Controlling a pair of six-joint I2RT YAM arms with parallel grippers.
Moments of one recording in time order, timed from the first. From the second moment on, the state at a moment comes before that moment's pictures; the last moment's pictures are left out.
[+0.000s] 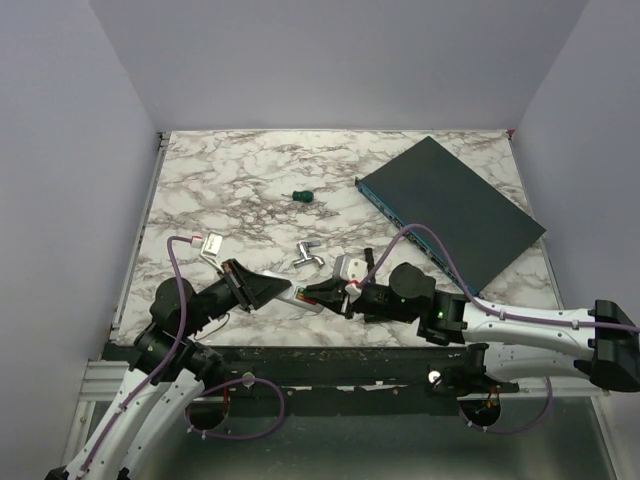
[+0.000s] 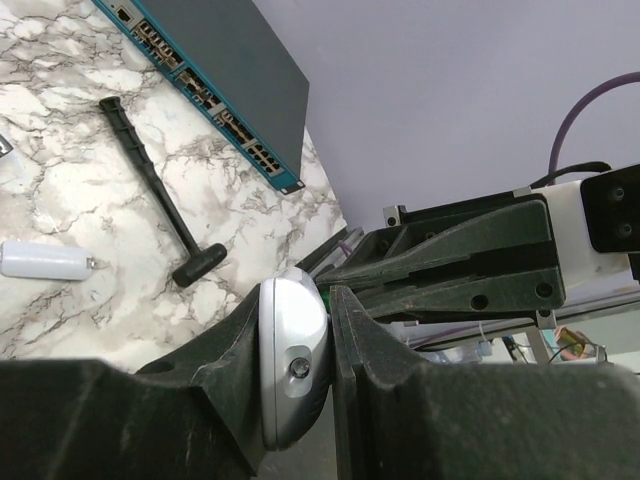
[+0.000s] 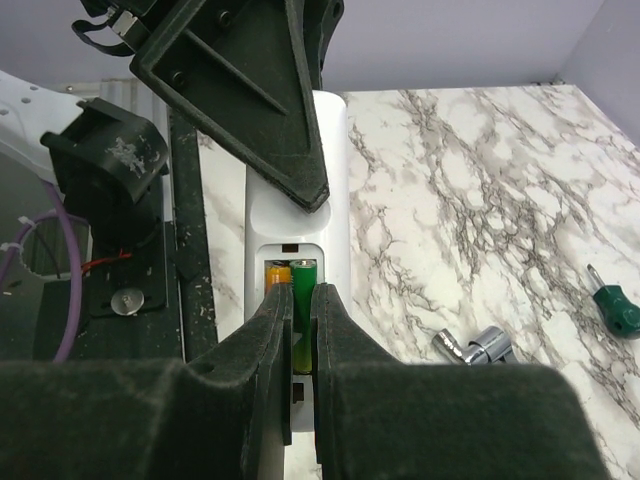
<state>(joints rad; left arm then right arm) -0.50 0.25 0.46 -0.24 0.45 -1.01 1.23 1.09 0.67 0.36 -0.06 -0.17</state>
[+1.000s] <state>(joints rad) -0.49 0.25 0.46 -0.35 0.39 -0.90 1.24 1.24 0.76 0.26 -0.02 -0.16</state>
